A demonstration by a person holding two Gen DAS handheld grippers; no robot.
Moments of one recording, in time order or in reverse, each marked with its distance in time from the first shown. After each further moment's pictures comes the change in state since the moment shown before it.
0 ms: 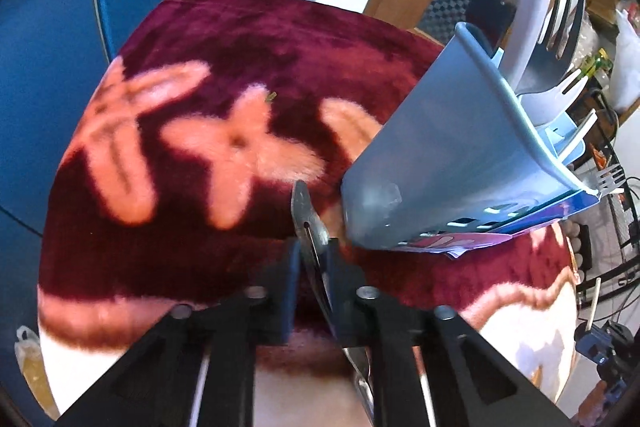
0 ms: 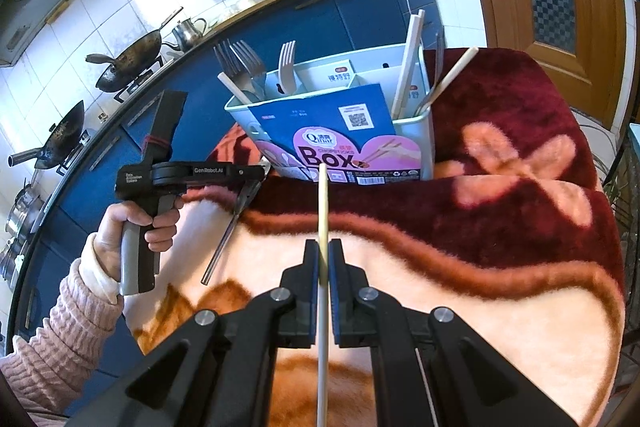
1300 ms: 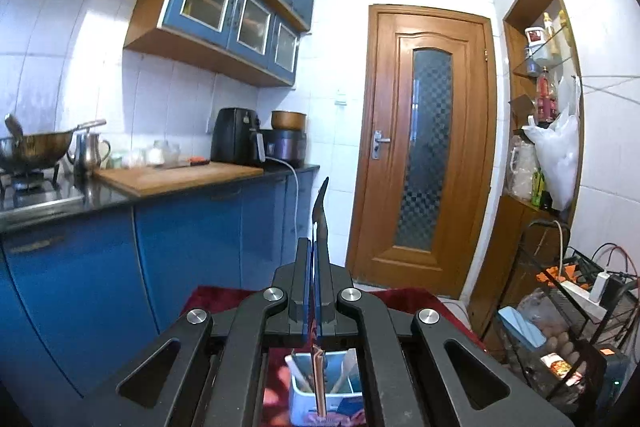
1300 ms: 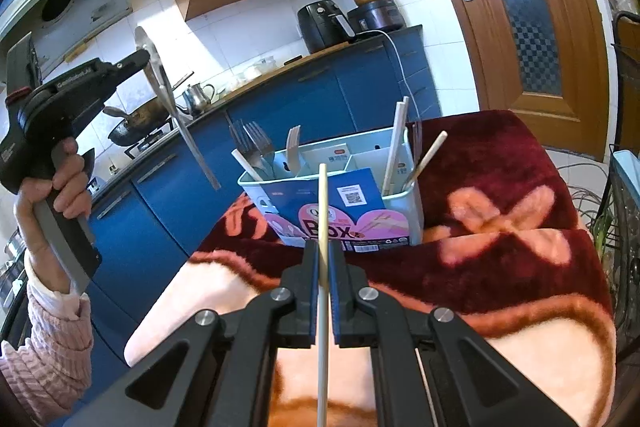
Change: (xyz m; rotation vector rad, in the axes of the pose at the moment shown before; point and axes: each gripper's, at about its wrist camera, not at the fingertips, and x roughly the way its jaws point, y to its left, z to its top) left arm -0.235 -0.115 -0.003 0.207 -0.891 0.068; right arm -0.033 -0.003 0.000 0.000 -0.279 0.005
